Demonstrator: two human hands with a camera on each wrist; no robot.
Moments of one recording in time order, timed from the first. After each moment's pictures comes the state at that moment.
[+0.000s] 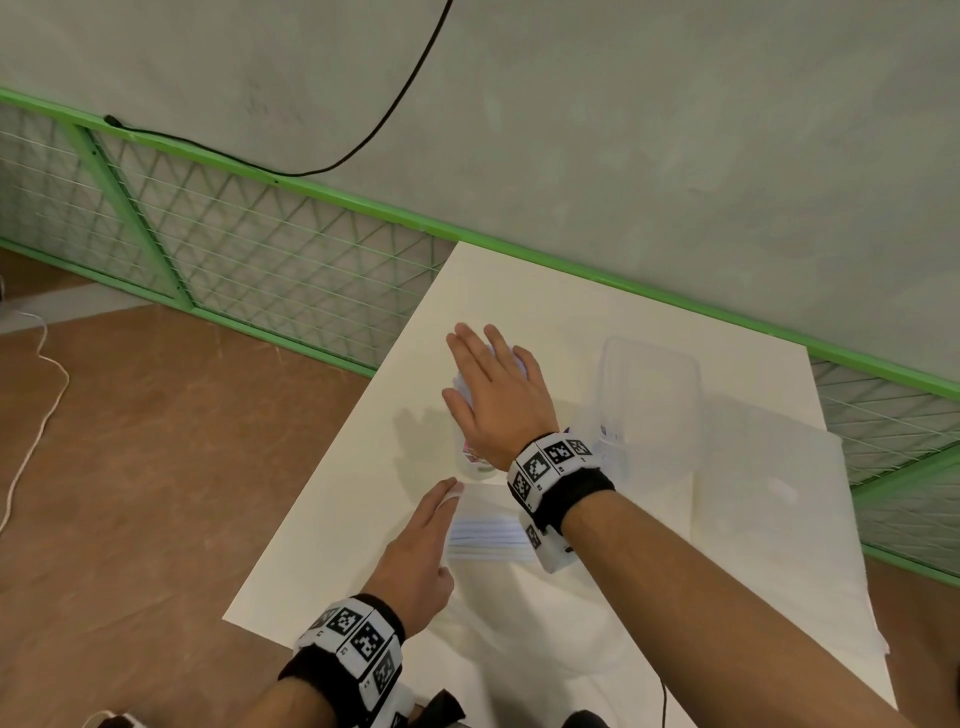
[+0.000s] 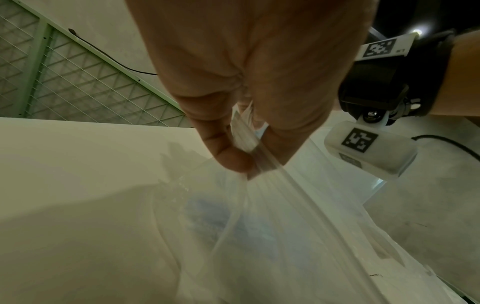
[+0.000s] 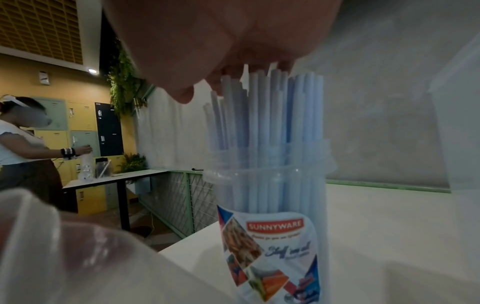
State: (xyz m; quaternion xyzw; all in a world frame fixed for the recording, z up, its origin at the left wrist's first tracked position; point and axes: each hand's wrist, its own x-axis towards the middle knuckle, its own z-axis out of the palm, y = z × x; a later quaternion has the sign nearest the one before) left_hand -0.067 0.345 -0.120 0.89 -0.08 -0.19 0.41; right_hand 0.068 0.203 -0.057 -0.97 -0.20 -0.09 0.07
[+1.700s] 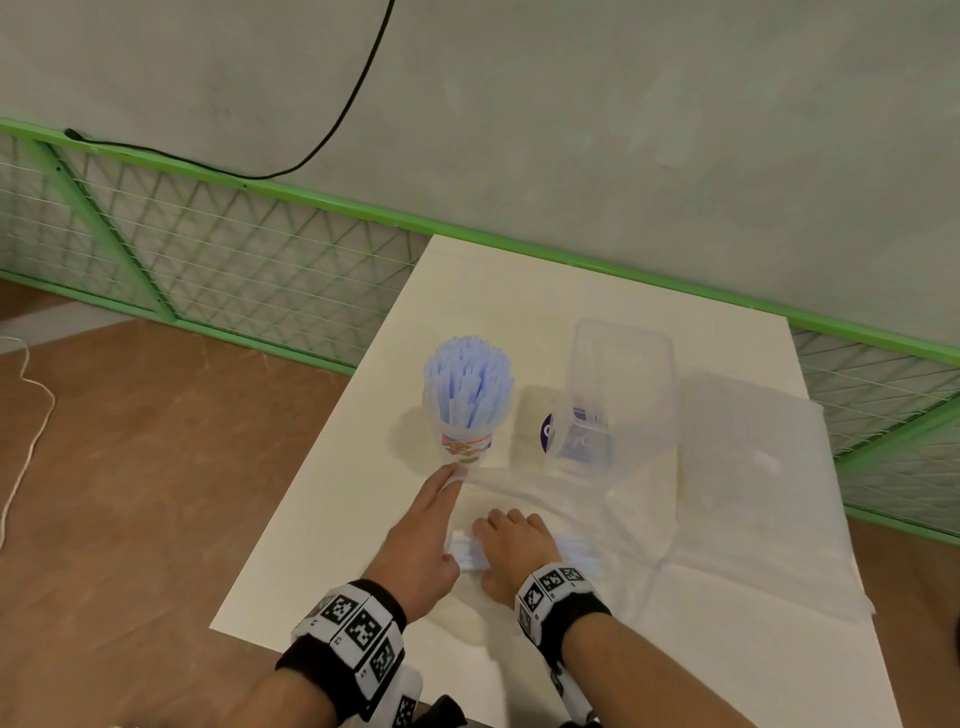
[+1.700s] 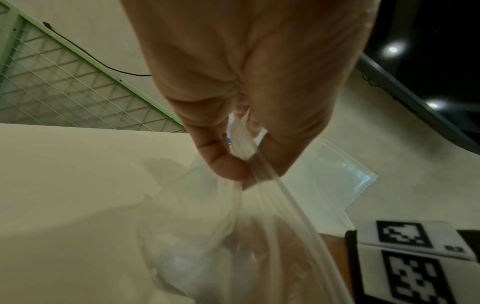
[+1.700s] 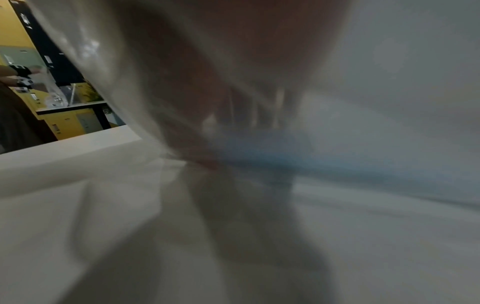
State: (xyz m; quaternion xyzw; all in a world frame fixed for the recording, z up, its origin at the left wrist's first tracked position) left_hand -0.058 0.324 -0.107 0.88 -0.11 -0.19 0.41; right_hand -0.045 0.161 -0.174 -0.96 -0.16 0.22 -0.02
